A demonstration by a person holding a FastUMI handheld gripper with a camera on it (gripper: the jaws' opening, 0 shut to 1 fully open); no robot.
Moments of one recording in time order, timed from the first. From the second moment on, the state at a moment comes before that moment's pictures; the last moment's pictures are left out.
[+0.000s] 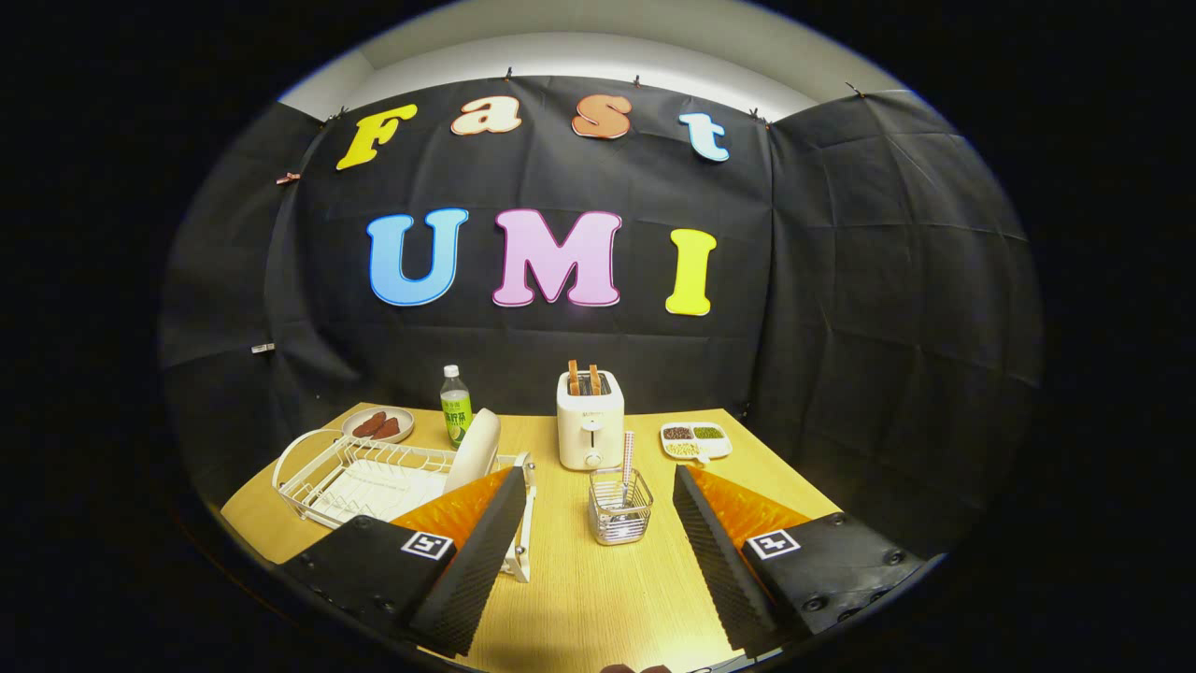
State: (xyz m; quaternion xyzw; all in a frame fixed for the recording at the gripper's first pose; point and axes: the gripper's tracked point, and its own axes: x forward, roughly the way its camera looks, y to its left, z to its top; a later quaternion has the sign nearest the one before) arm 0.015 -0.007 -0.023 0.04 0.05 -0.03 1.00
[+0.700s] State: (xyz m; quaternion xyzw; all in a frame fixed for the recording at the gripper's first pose) arm 0.106 0.073 0.011 0.00 0.10 0.10 0.99
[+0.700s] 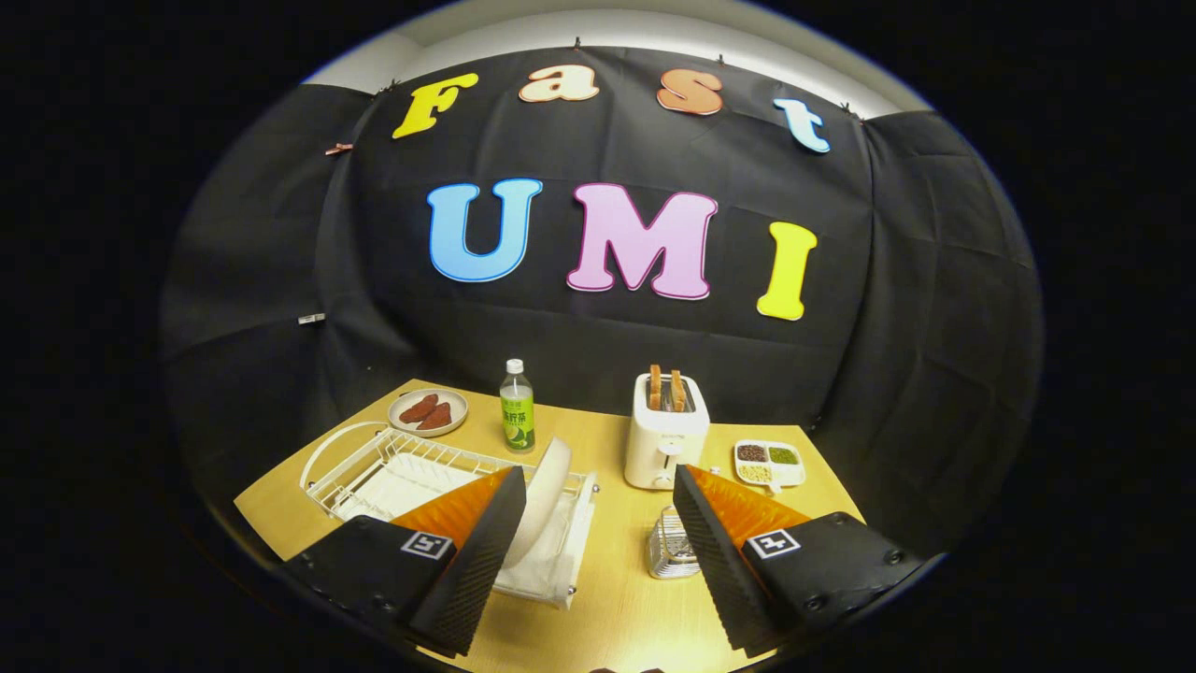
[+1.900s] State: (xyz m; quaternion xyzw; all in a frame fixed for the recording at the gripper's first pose) arm 0.205 0.132 -0.103 0.12 0.38 0.07 0.92
